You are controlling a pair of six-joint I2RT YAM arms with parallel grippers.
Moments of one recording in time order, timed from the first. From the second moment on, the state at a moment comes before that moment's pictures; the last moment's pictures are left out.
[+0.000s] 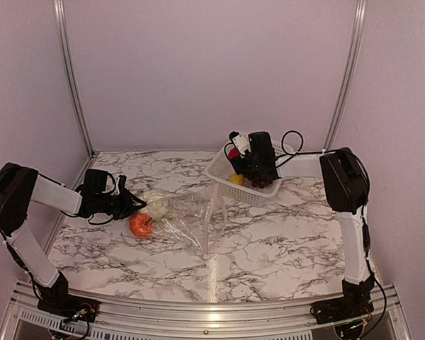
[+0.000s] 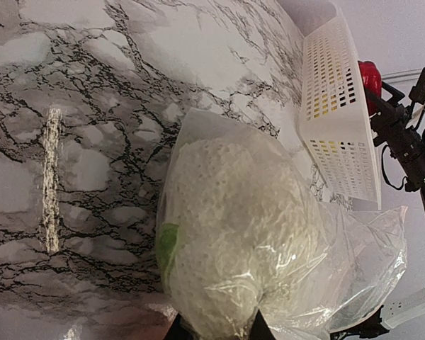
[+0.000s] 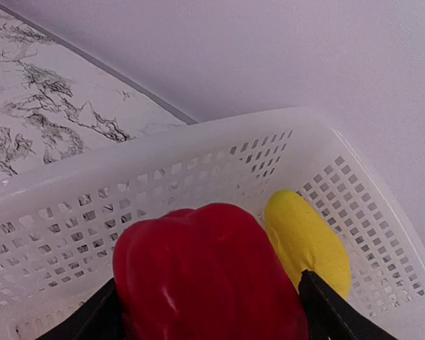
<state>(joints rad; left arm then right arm) -0.24 1.67 0.67 0.30 0.57 -0.72 0.48 2.25 1.64 0.15 0.12 -0.30</state>
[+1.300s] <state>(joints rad) -0.24 1.65 0.61 0.38 0.57 -0.76 0.60 1.53 0.87 0.28 -0.40 0.14</state>
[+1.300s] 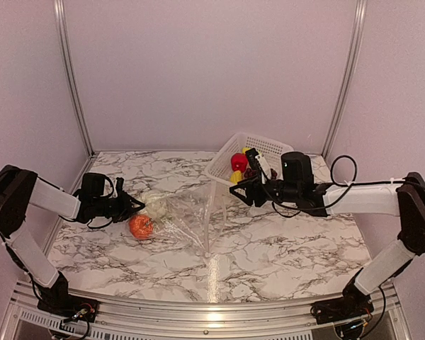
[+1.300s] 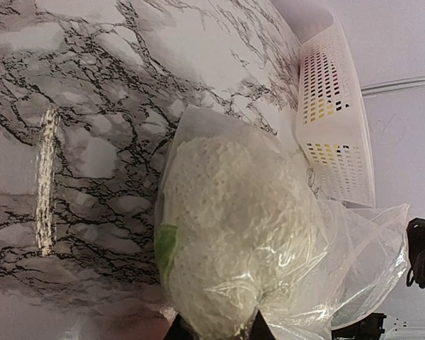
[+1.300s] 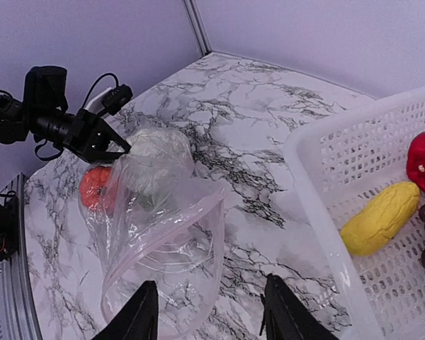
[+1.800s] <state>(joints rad) -0.24 1.63 0.57 0.41 0.57 -0.78 0.72 1.73 0.78 0.50 -0.48 0.32</state>
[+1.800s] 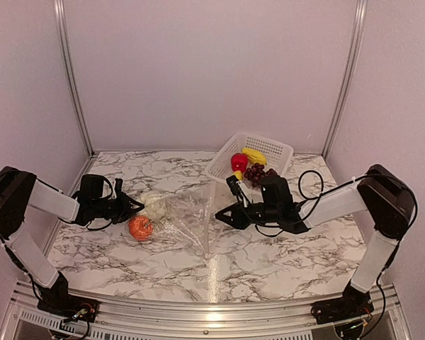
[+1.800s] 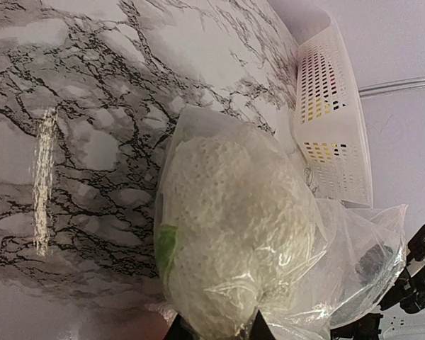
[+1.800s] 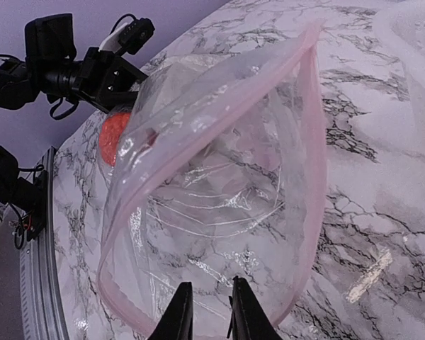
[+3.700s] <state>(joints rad) -0.43 1.73 0.59 0.58 0.62 -0.89 0.84 2.13 1.09 0.65 -0.52 0.33</state>
